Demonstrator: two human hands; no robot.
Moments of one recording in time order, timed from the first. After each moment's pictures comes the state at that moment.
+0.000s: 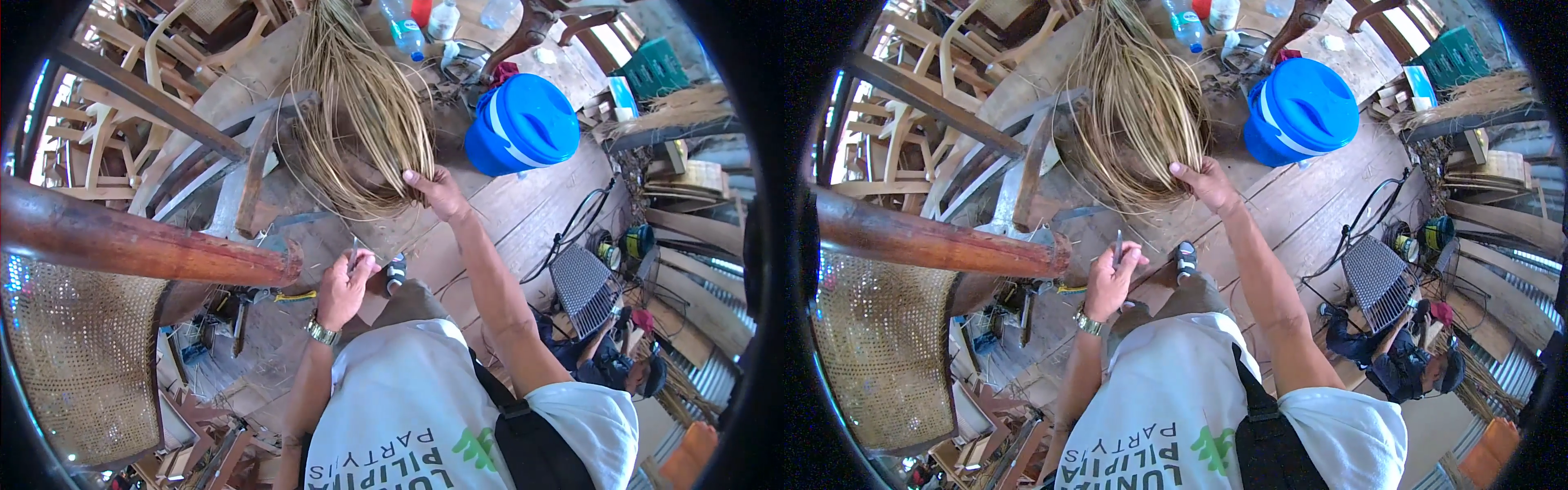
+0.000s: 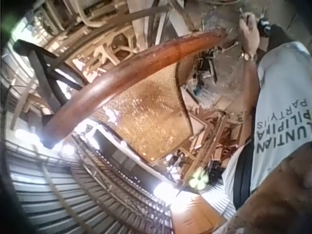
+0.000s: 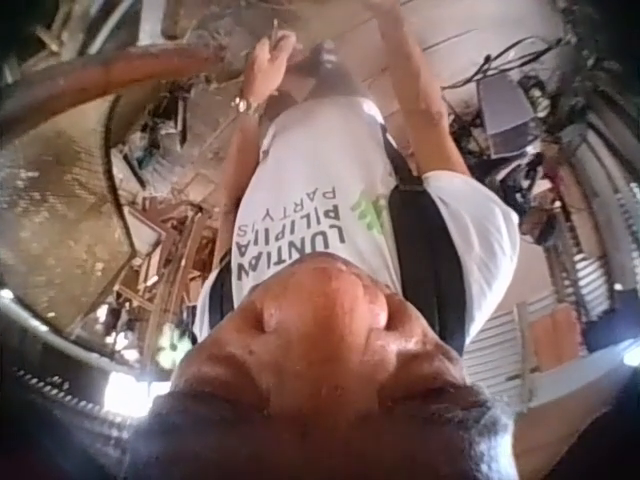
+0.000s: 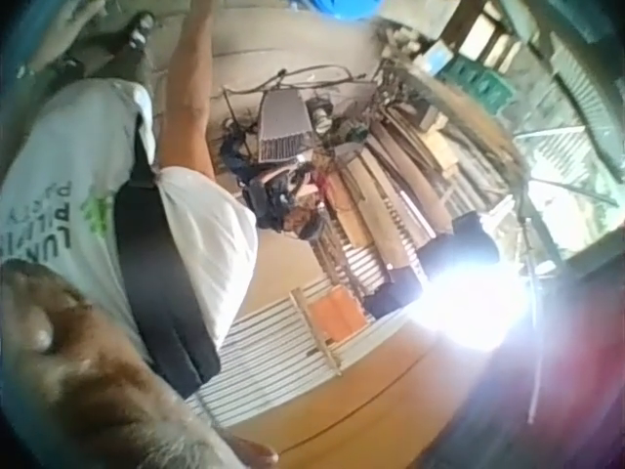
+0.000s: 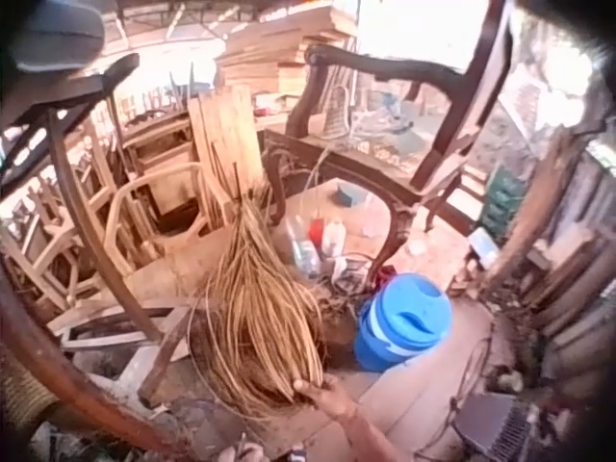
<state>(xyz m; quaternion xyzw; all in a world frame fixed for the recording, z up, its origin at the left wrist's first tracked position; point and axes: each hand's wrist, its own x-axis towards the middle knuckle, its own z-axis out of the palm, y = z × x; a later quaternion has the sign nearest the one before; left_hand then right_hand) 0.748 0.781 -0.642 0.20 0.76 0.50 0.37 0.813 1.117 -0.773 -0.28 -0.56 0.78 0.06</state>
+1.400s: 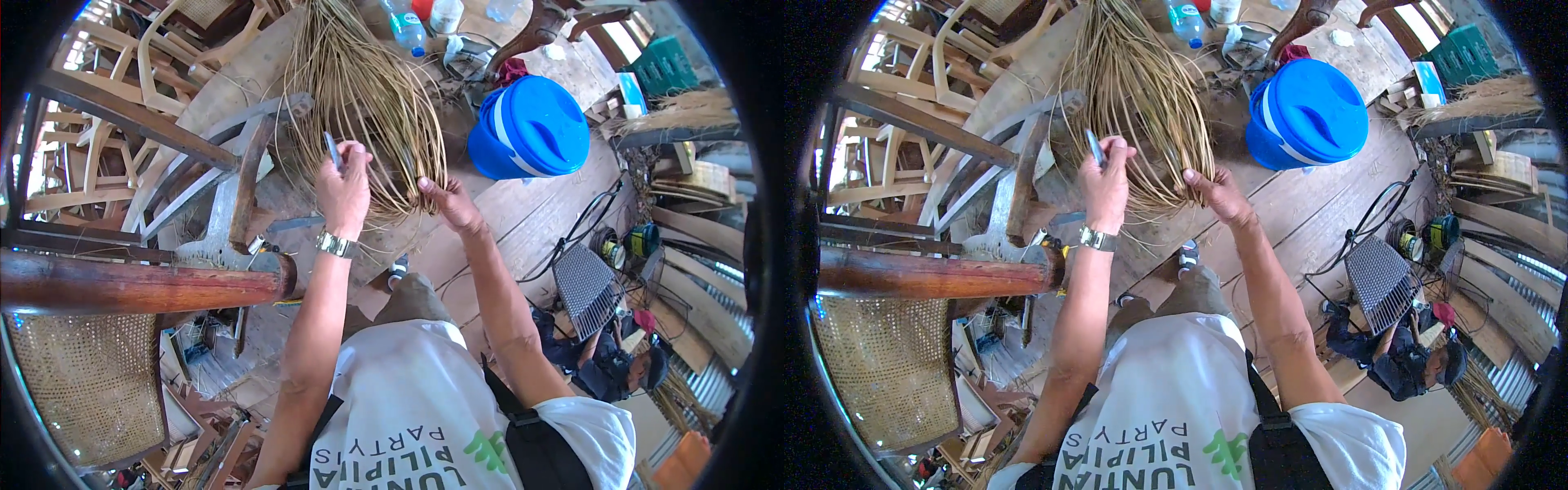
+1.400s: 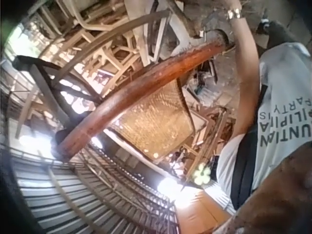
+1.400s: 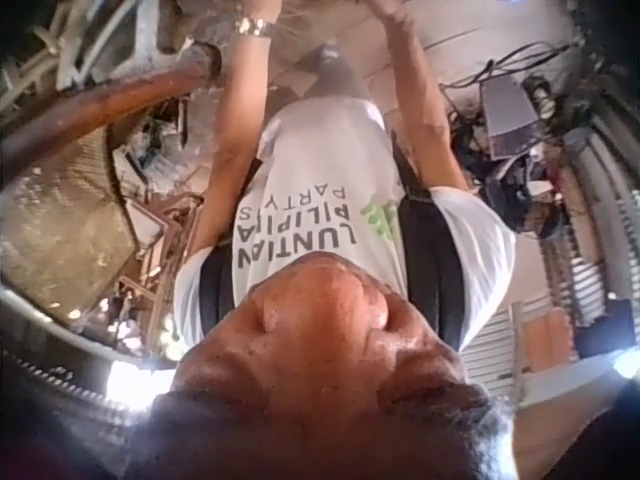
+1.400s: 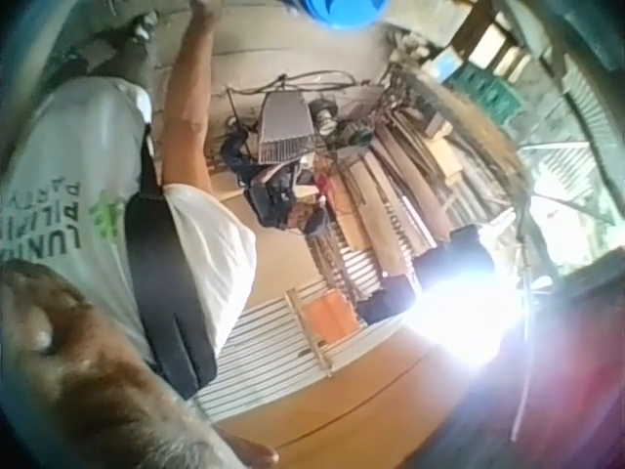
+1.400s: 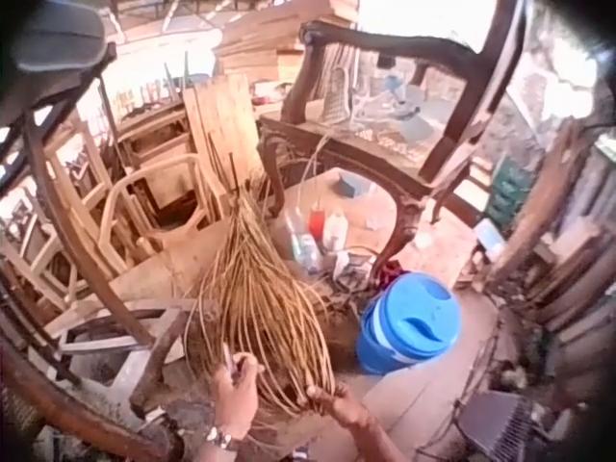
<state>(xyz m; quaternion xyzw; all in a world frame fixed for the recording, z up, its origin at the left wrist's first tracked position) 0.621 1.003 -0.686 0.10 0.75 0.63 0.18 0.820 1.176 -0.804 -0.28 -0.48 0.83 0.08</state>
